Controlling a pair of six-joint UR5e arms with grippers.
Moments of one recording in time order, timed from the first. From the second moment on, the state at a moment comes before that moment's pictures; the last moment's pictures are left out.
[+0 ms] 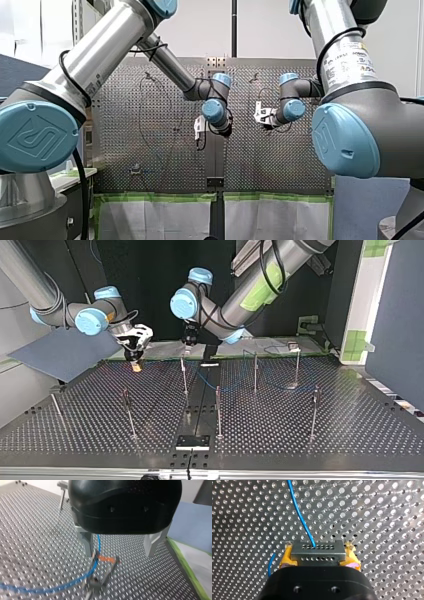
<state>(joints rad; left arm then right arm) -0.66 -2.19 -1.48 -2.92 -1.94 -1.81 1.87 -1.05 1.62 -0.34 1.33 1.66</state>
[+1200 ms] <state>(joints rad) -0.75 -2.37 -1.27 -2.89 -2.04 -1.89 1.85 -1.08 1.62 -0.34 1.29 1.67</state>
